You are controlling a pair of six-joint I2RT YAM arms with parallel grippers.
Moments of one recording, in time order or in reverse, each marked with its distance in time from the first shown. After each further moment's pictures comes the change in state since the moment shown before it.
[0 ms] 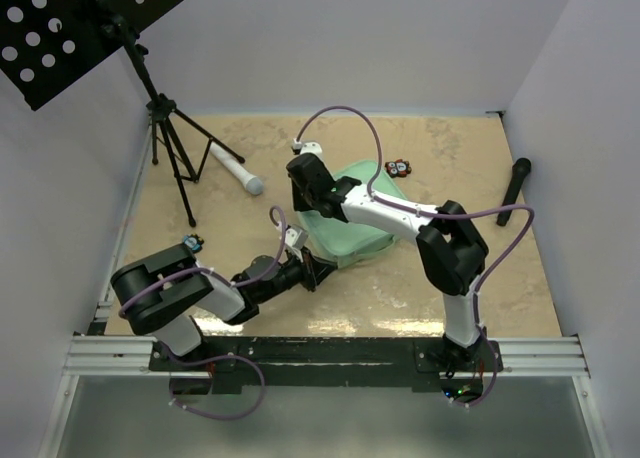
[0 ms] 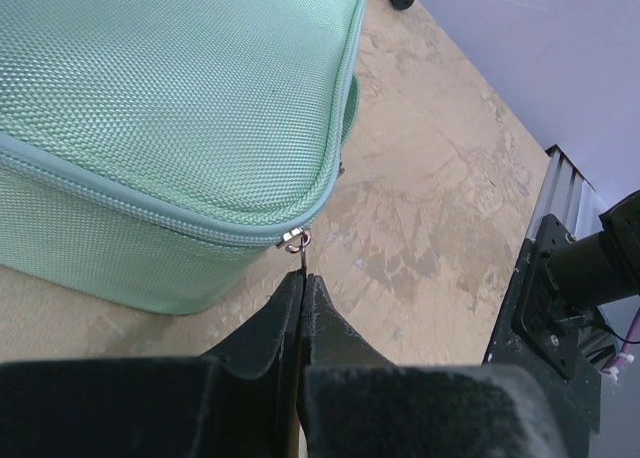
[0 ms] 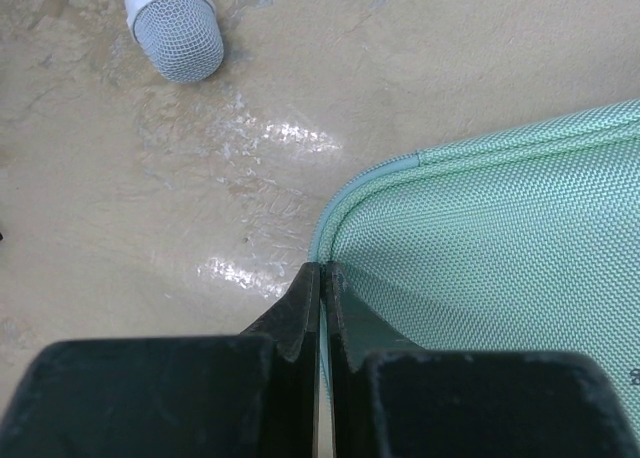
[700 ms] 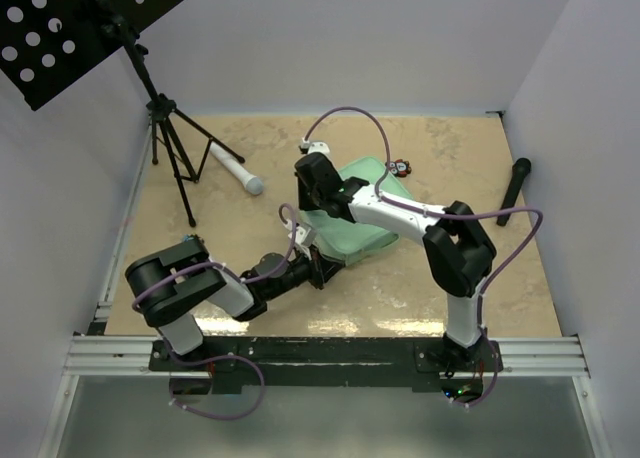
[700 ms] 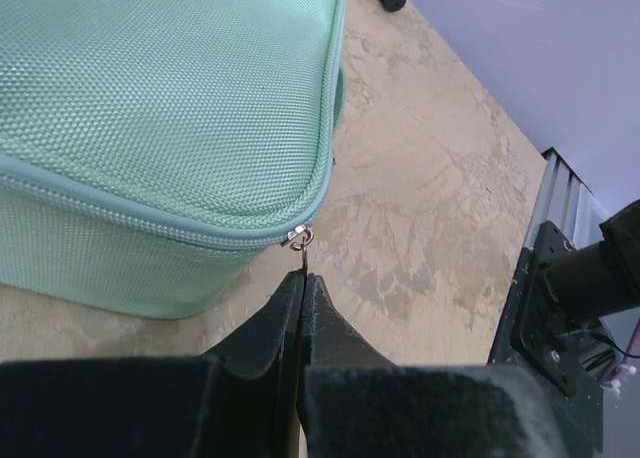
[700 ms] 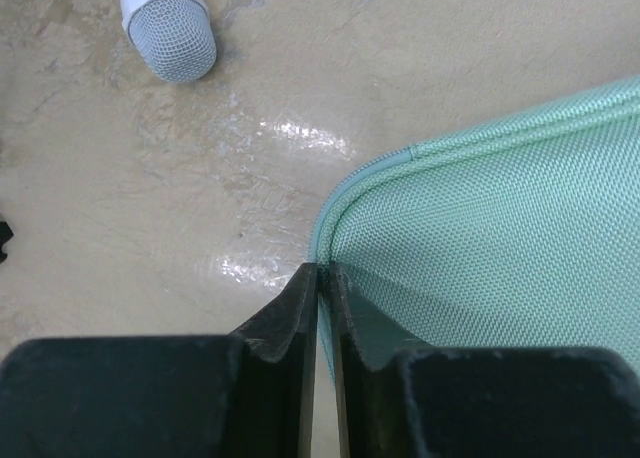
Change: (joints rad) left arm -0.019 0.097 0.087 0.014 -0.009 0.000; right arm -0.027 -0.040 -0.059 0.038 -0.040 0.013
